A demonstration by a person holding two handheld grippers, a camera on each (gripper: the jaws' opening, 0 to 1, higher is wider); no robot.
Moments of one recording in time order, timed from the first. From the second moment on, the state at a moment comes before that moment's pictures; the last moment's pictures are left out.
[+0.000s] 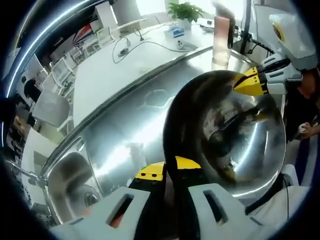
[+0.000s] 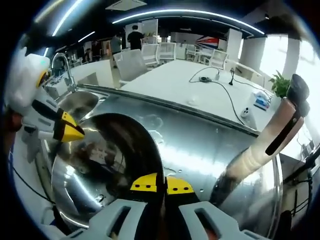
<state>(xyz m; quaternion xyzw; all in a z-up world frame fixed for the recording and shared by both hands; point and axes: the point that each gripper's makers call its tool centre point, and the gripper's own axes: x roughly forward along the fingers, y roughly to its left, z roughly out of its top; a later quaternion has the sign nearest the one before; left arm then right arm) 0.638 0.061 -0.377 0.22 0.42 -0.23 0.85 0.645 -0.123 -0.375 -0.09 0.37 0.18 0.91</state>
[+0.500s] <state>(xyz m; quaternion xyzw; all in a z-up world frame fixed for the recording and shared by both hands) 0.648 0.055 -0.374 0.23 0.39 -0.25 0.86 0.657 -0.125 -0.380 -0.06 0.35 0.19 0.91</state>
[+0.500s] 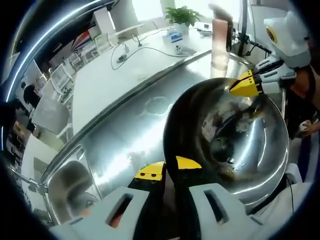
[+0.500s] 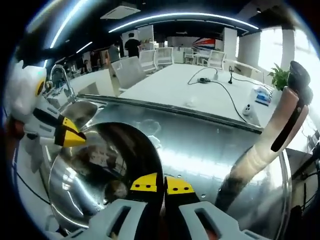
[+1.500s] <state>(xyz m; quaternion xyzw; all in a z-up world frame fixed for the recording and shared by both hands) 0.676 0.090 -0.286 0.09 0.13 -0.26 0.95 0.674 -0.153 -0.300 -0.02 0.20 0.20 0.96</state>
